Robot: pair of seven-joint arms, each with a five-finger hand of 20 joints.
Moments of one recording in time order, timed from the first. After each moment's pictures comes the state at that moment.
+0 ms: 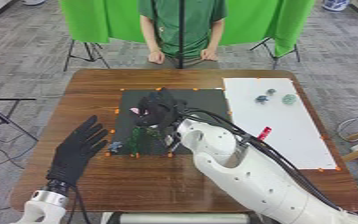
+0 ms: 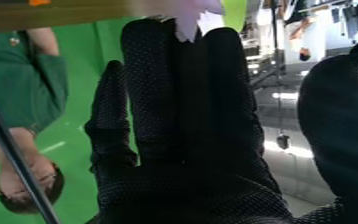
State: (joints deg) left arm 125.8 -69.6 -100.1 -114.8 44.2 -9.9 5.1; right arm -63.1 -69.0 36.5 -93.8 -133.7 -1.2 8.4
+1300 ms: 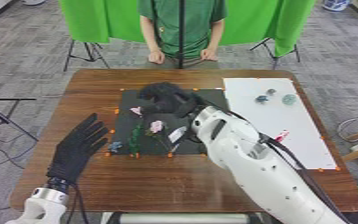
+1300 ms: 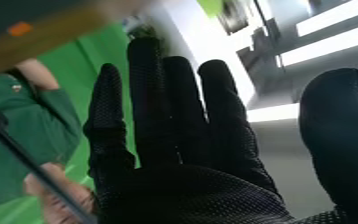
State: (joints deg) left arm 124.7 -69.7 -100.1 -114.5 44.3 -10.3 4.9; right arm -70.9 -67.9 51.5 -102.0 -114.1 -8.0 1.2
